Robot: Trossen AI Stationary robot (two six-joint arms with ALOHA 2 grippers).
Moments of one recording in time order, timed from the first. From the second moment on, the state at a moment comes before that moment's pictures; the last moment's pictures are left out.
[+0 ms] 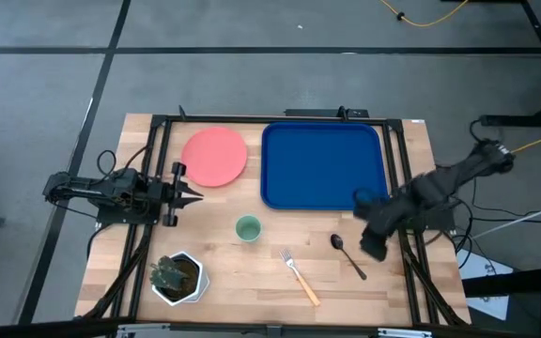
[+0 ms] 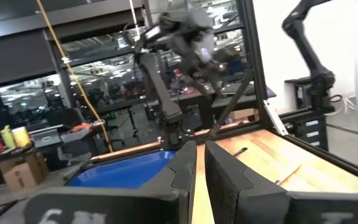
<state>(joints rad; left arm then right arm) -0.08 0.01 0.01 0.23 0.02 0.21 0.54 1.20 1.17 -1.13 -0.07 1.08</state>
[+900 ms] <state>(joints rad) -0.08 0.01 0.01 0.22 0.01 0.16 0.69 1.75 1.14 -1.04 0.05 1.35</state>
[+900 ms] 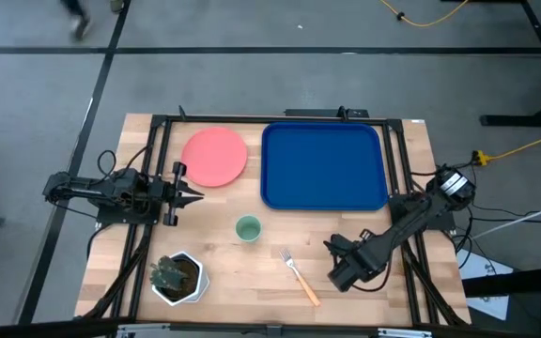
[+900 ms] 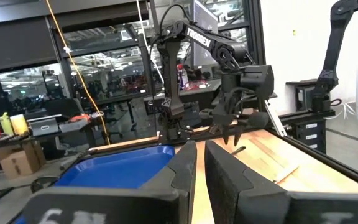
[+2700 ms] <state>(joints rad) -0.08 0.01 0.01 0.15 -0.04 0.08 0.54 1.76 1.51 -1.36 0.20 1.29</state>
